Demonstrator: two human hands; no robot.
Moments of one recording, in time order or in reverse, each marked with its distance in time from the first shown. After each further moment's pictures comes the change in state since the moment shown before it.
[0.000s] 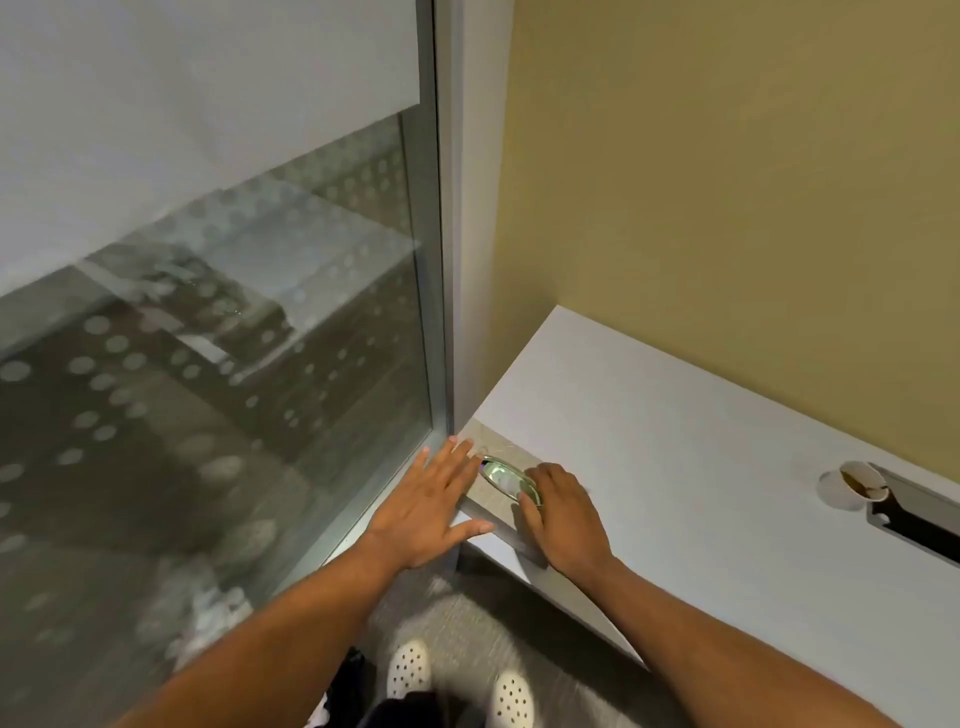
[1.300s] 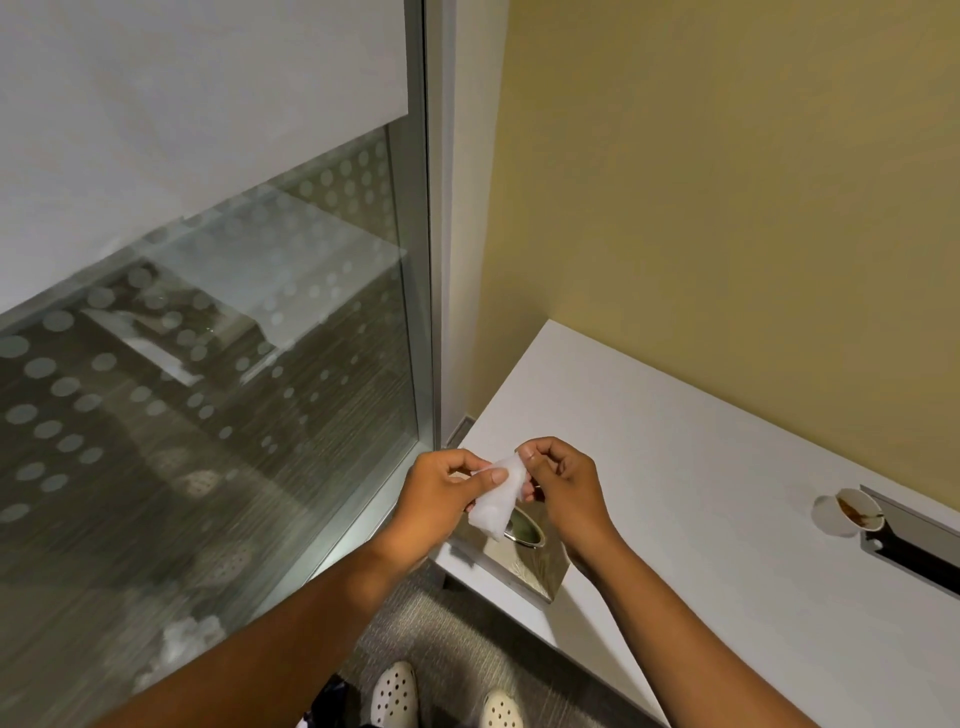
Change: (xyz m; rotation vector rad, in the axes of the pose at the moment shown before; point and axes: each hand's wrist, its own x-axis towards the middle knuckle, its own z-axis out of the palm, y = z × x) left_hand 0.049 0.017 -0.064 -1.476 0.301 -0.346; right_hand 0.063 -0.052 -0.073 0.999 0.072 0.360
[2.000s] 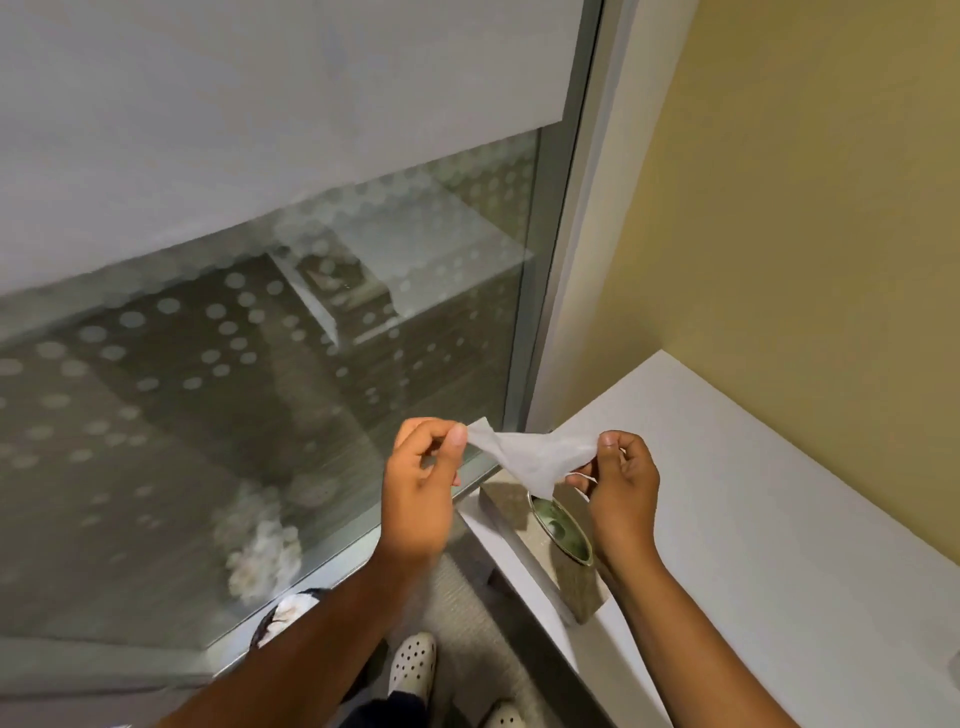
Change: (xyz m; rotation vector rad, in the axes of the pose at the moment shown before) left_hand -0.089 0.030 -0.008 -0.019 0.666 0.333; right_hand 0.000 -0.021 0.015 0.061 0.130 -0.023
